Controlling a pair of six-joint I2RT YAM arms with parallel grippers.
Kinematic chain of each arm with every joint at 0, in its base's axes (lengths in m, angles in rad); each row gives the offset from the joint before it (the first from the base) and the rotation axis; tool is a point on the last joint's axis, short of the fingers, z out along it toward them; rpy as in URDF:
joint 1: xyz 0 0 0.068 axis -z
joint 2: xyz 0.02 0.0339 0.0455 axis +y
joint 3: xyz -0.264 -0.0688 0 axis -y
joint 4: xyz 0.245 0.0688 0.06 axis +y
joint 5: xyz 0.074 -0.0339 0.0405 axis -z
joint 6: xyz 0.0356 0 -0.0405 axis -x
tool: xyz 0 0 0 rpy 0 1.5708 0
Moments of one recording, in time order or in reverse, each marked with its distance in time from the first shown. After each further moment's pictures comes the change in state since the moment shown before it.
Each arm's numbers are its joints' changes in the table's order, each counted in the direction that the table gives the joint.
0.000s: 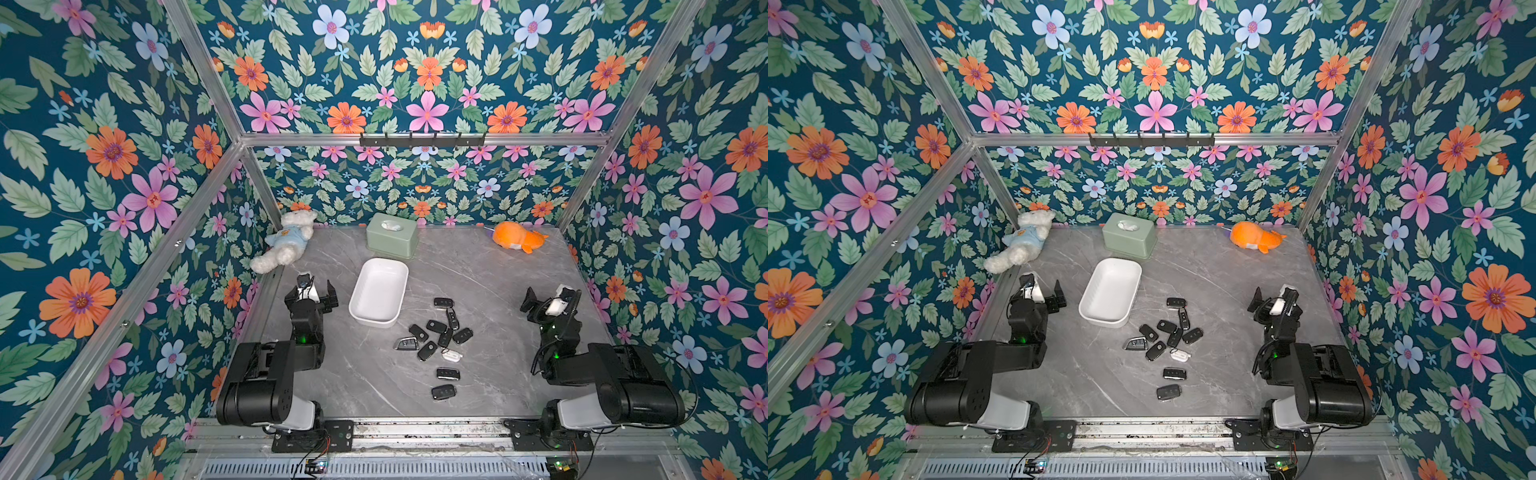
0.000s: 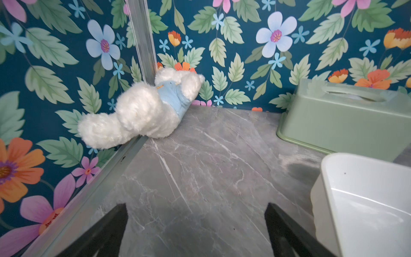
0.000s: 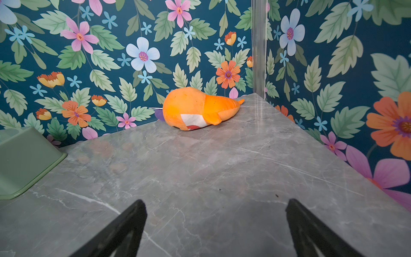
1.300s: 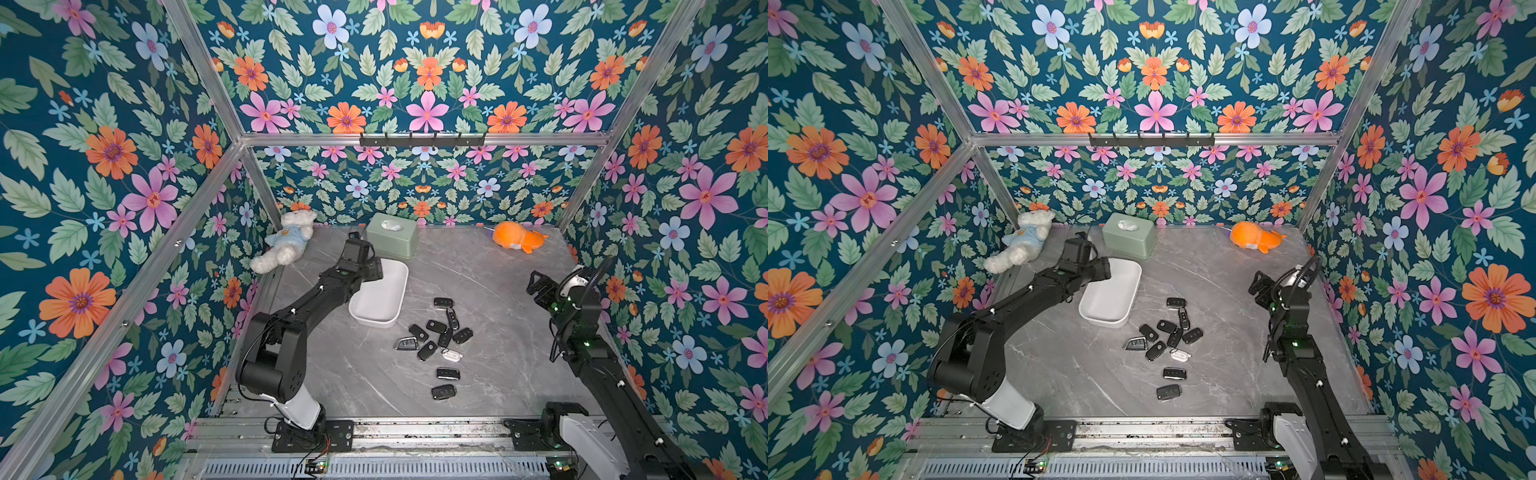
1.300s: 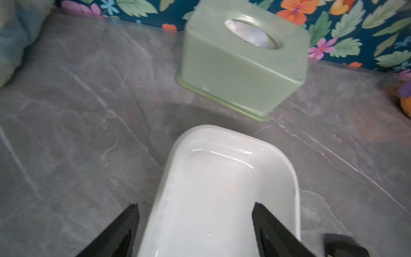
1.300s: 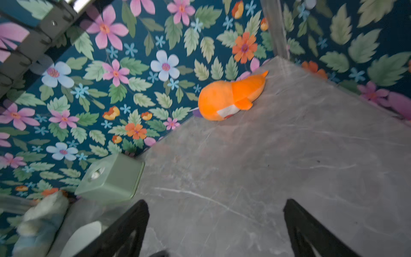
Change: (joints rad) left arm 0.375 0.250 0.869 1.216 0.064 0.343; right arm -0.062 -0.520 0.462 1.252 -0.146 -0.413
